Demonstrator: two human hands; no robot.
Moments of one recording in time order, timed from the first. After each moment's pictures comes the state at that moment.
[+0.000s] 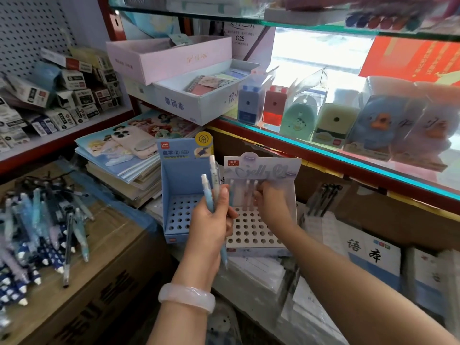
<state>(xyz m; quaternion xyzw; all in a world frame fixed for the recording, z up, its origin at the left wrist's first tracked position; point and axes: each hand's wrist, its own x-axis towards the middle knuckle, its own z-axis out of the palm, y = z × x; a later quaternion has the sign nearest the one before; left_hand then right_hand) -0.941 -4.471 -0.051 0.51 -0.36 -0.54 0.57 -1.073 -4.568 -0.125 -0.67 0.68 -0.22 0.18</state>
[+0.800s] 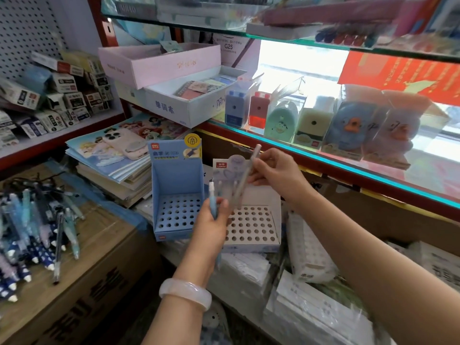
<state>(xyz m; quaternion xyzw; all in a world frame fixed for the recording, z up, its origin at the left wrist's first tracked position) -0.956 -4.458 -0.056 0.56 -0.43 -0.51 0.48 -1.096 -4.528 -0.013 -0.57 0.54 -0.44 0.43</state>
